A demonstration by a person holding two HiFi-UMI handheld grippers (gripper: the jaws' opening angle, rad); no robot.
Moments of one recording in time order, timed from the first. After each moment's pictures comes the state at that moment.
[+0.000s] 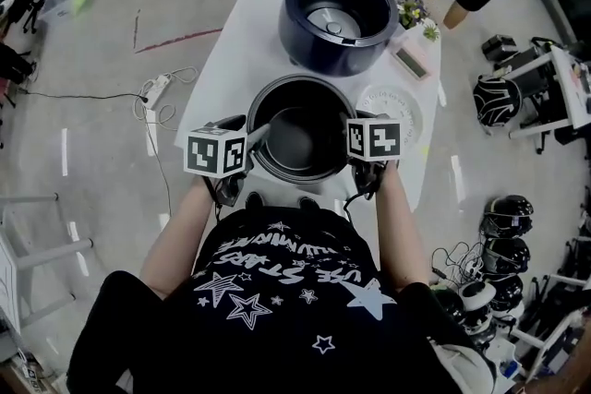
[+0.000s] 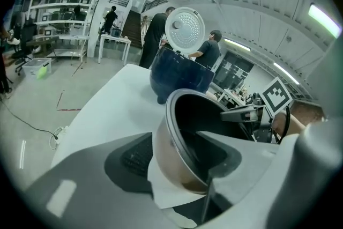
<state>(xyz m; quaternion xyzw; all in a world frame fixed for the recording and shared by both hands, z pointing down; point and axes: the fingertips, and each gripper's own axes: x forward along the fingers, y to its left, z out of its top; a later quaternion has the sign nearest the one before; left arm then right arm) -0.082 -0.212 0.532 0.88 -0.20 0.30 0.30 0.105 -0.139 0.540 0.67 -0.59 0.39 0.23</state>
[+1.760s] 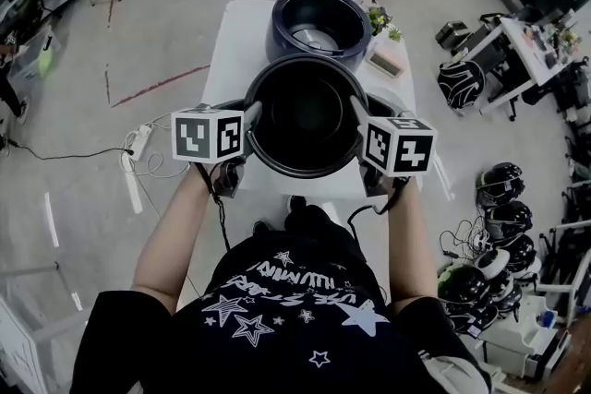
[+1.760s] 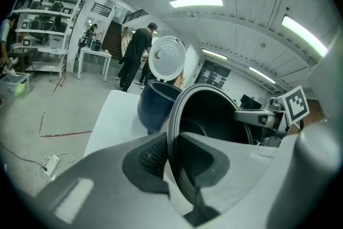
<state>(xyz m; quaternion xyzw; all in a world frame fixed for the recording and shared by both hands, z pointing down) -0.075 -0.262 0.420 0.93 -0.12 0.24 0.25 0.070 -0.139 0.377 0.78 -0.55 0.25 0.13</state>
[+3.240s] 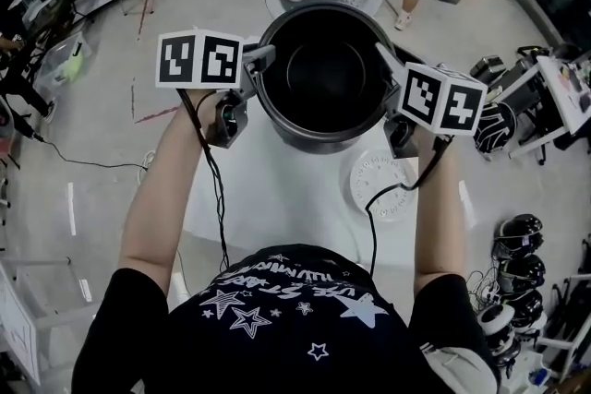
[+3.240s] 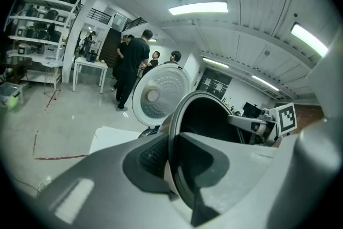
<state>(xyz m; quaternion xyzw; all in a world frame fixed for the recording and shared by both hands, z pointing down) 0.096 -0.391 0.281 0.94 -0.12 0.20 0.24 0.244 -0.278 0.249 0.76 -0.63 0.18 0.05</state>
